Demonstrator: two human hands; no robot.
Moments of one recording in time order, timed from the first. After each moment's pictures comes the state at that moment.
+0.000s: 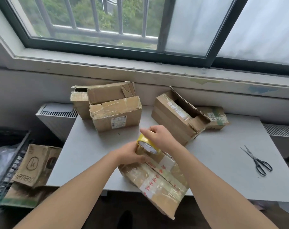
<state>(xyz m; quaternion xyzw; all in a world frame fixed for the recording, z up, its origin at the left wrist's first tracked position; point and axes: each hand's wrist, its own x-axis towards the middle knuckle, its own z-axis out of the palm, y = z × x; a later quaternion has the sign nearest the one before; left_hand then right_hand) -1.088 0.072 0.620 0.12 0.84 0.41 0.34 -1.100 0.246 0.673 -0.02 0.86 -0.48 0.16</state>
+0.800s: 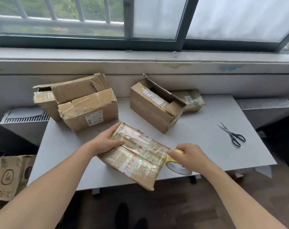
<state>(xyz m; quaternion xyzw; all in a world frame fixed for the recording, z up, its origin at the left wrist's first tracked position) -1.117 0.067 0.605 0.07 0.82 0.45 0.33 -0.982 0.390 0.671 0.14 0.92 -0.32 0.19</state>
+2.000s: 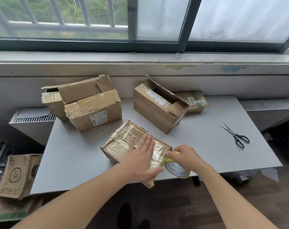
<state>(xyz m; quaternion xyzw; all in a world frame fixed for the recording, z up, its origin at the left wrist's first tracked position) -1.023 0.157 0.612 0.37 0.91 0.01 0.19 -0.991 0.378 0.643 0.18 0.89 -0.34 0.23</state>
